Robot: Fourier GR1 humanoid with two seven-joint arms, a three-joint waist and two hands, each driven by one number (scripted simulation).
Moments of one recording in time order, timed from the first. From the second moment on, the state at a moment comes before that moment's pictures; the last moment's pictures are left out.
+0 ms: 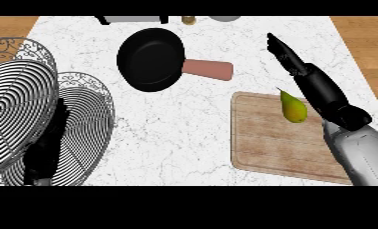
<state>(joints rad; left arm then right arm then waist) 0.06 0.33 -0.03 -1.32 0.13 0.22 -0.18 -0.37 -0.45 0.24 -1.51 -0.12 0.12 -0.15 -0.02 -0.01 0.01</state>
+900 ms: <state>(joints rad) 0.03 0.43 -0.09 -1.39 0.04 0.23 0.15 -0.39 -0.44 0.18 -1.25 0.30 -0.50 0.36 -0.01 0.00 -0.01</state>
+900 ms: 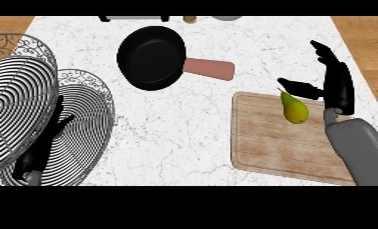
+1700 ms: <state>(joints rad) -0.02 0.43 -0.10 -1.40 0.03 0.24 0.30 -0.67 -0.58 0.30 -1.26 0.20 0.20 1.01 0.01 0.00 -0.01</state>
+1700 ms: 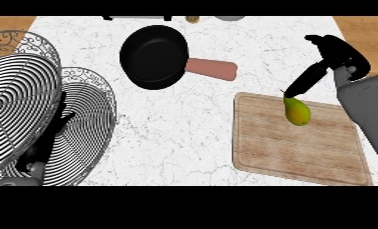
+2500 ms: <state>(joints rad) -0.01 0.43 -0.09 -1.41 0.01 0.24 0.33 -0.69 -0.56 0.31 -1.13 0.08 0.32 1.06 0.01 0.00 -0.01</state>
